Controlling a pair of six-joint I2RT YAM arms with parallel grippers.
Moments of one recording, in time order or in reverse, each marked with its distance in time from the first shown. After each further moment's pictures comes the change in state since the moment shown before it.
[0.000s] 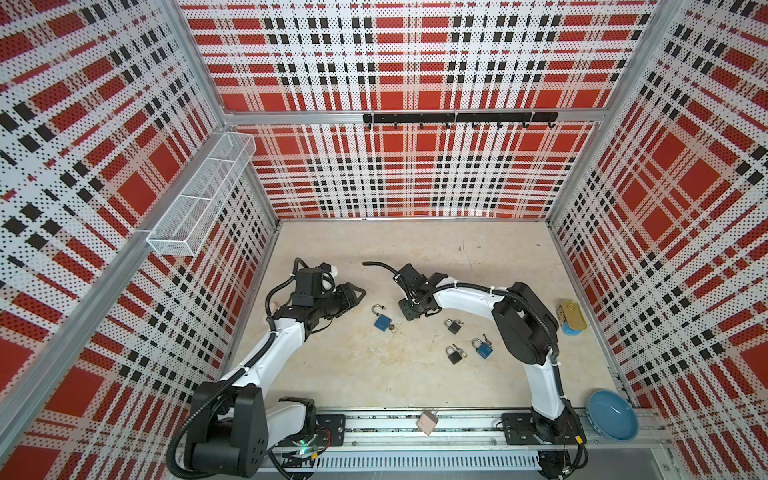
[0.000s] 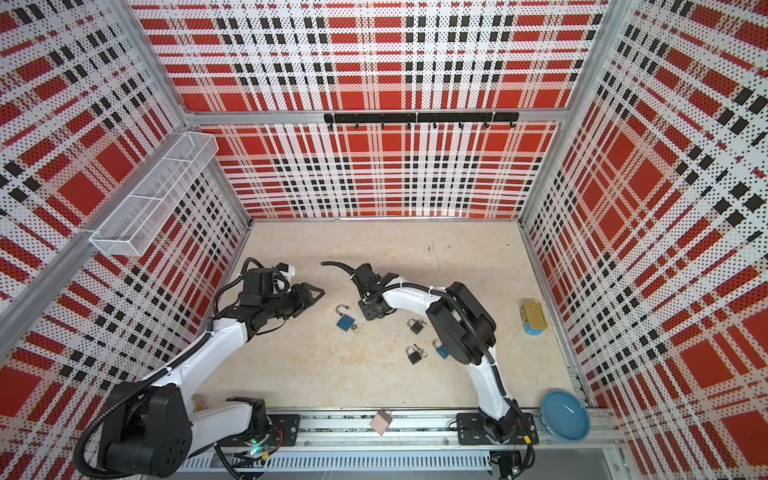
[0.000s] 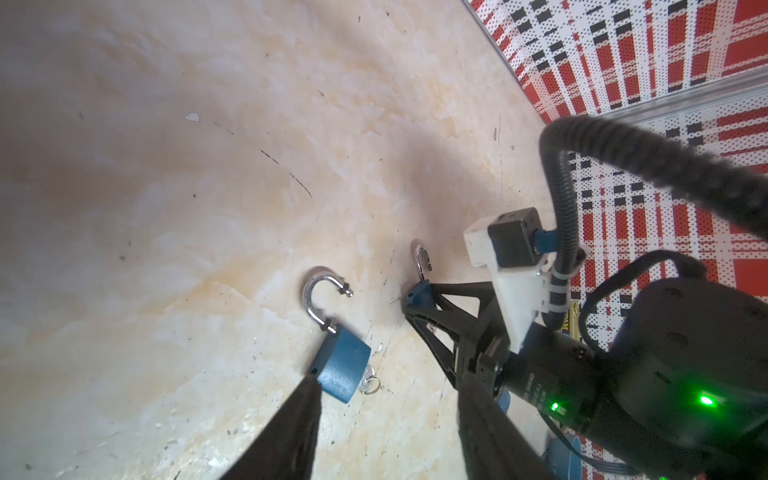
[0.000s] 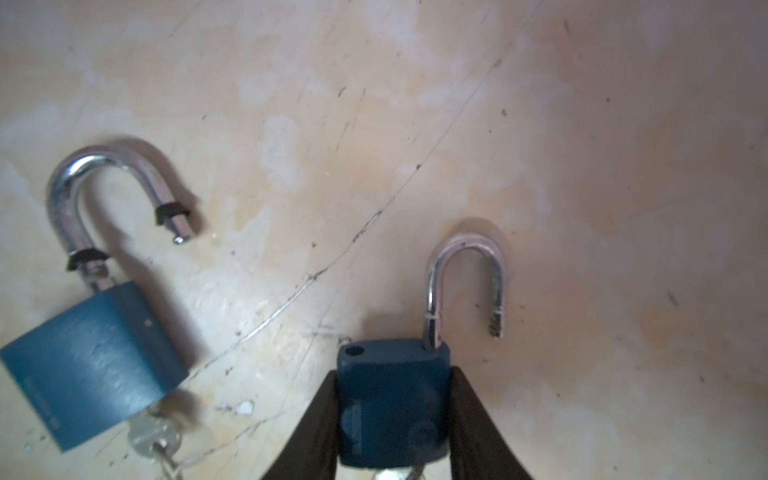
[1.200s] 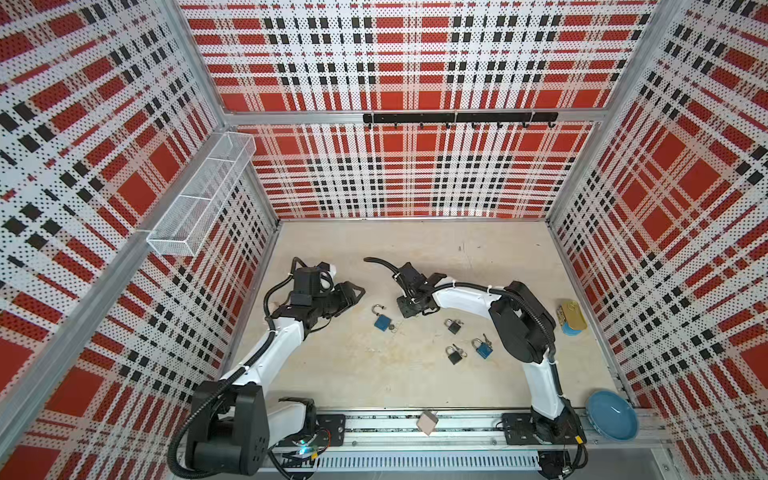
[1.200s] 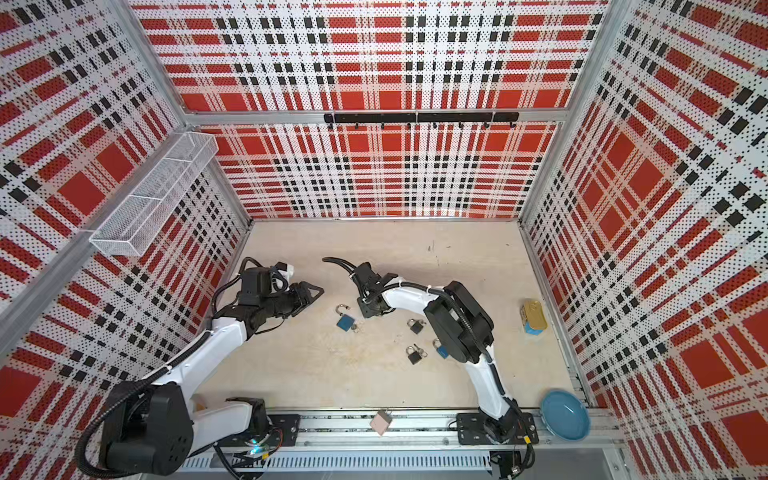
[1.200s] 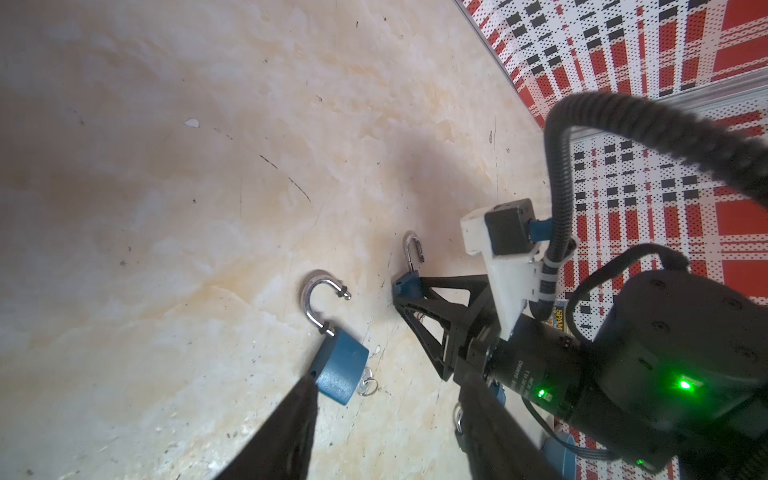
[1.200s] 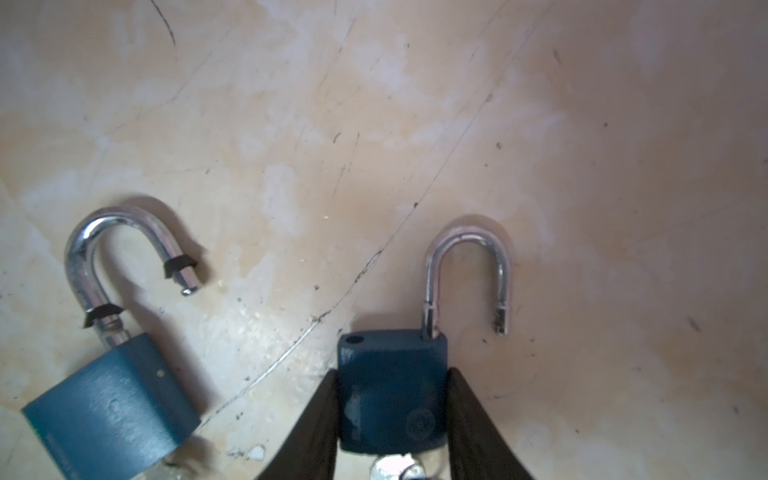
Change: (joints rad) left arm 0.052 0.005 0.003 0.008 0.035 -0.008; right arm -0.007 0.055 0.033 0.048 0.003 0.071
